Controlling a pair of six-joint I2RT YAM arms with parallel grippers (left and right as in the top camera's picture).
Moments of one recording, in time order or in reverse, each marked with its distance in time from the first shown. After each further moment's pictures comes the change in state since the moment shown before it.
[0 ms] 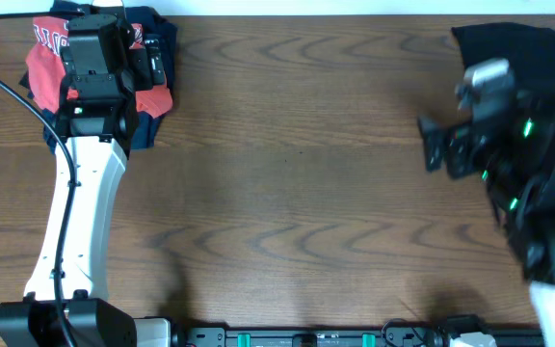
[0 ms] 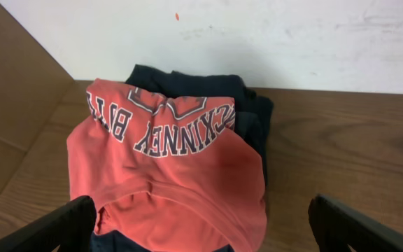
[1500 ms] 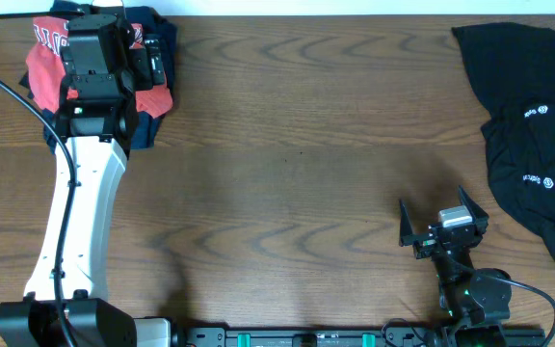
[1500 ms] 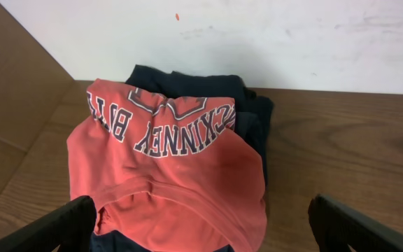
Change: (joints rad) left arm 0.000 0.000 0.000 0.000 0.001 0.000; right arm 0.000 -0.973 -1.191 0.648 0.028 0.040
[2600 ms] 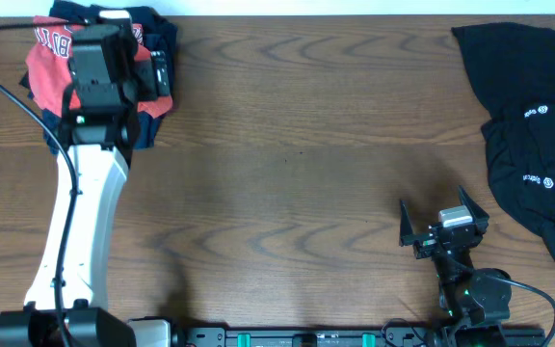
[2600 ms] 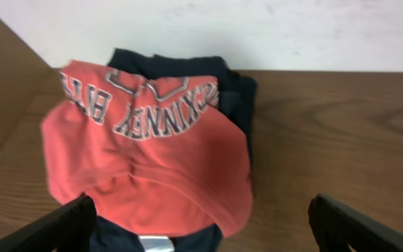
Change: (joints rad) left arm -0.001 -0.045 -0.089 0.006 0.066 0.000; right arm 0.000 0.000 0.000 0.000 0.003 0.000
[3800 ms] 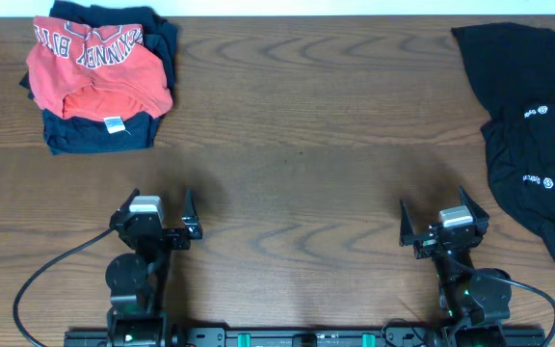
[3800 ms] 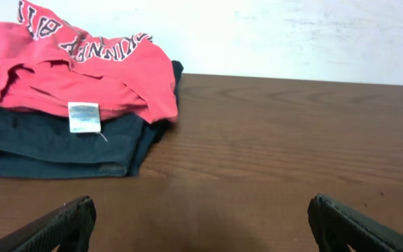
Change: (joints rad) left arm 0.000 -1.260 -1.289 0.465 0.245 -0.112; right arm 0.000 -0.001 0.000 0.000 0.003 0.000
